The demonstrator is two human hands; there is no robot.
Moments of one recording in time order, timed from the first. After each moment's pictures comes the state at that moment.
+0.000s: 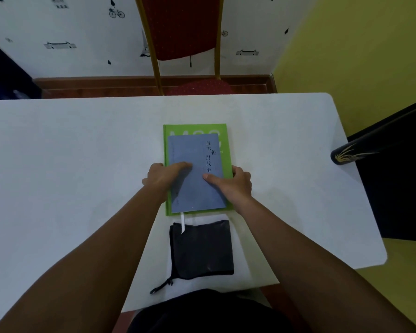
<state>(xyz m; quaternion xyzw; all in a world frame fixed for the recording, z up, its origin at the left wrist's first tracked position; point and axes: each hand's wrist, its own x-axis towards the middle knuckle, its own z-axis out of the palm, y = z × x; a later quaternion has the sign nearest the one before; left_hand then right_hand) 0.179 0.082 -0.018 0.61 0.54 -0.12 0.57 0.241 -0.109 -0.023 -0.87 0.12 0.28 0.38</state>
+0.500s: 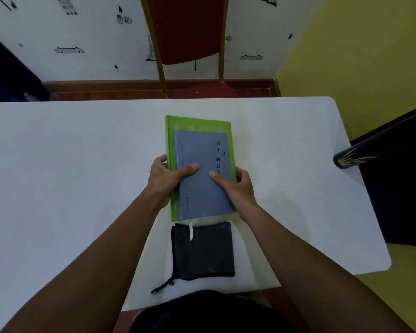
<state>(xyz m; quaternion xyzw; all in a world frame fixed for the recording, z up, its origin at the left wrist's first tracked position) 0.163 0.076 0.012 0.55 0.42 -0.01 0.72 0.231 -0.119 -0.015 -0.78 0.13 0.27 0.54</state>
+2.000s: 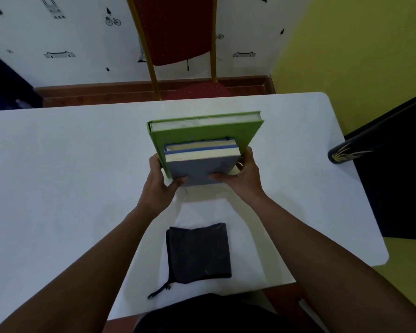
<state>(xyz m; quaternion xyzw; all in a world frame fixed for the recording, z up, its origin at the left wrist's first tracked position) 0.146 0.074 -0.018 0.82 0.17 0.09 0.54 0.268 -0.144 -0.010 -0.83 -0.07 0.16 0.53</state>
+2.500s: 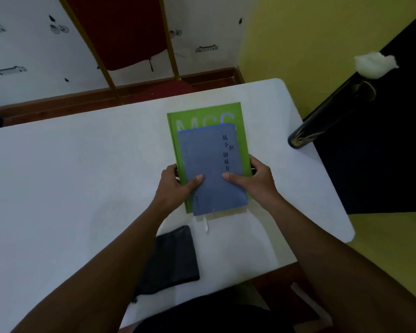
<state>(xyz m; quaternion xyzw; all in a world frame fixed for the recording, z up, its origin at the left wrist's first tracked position) 0.221 -0.052 -0.013 0.77 0.26 -0.11 0.57 0.301 -0.283 -0.006 -0.82 0.06 0.22 0.53</state>
